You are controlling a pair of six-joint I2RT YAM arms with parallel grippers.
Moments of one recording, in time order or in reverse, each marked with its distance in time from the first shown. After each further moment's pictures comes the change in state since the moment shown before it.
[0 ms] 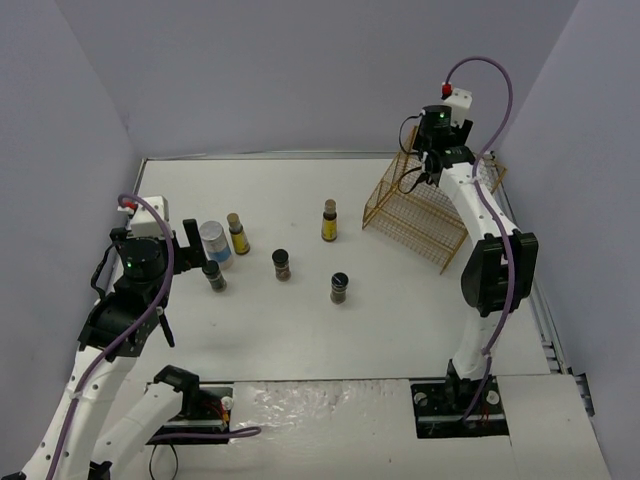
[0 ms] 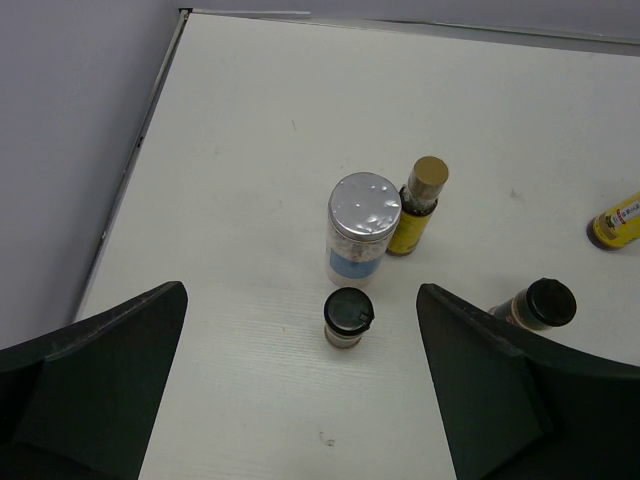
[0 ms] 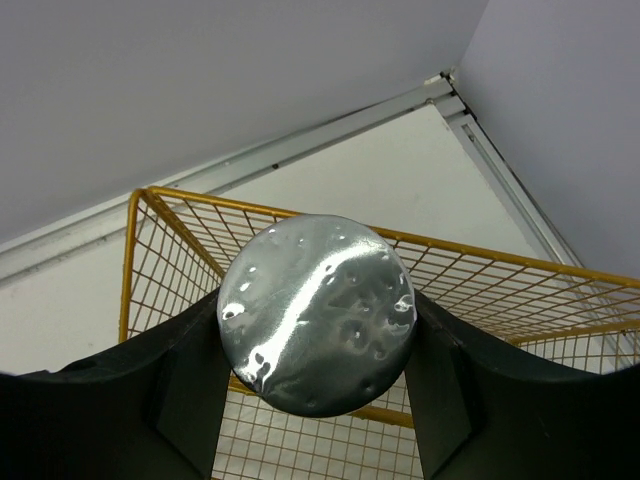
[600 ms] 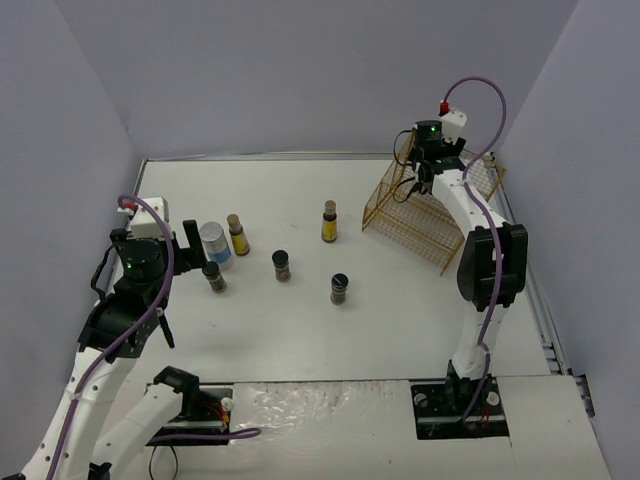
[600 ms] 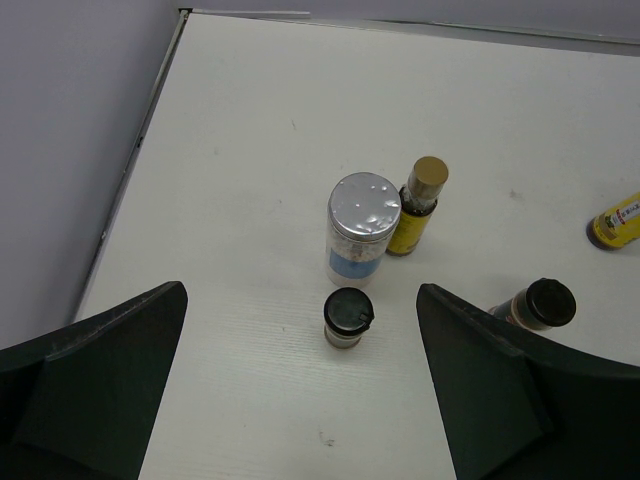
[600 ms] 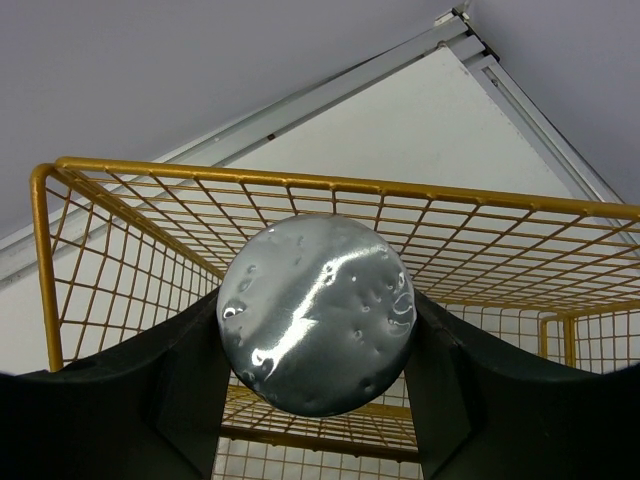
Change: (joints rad) left arm 0.000 0.000 0.000 0.000 0.000 0.000; right arm -0.006 0.076 -0.086 0.067 0.020 0.121
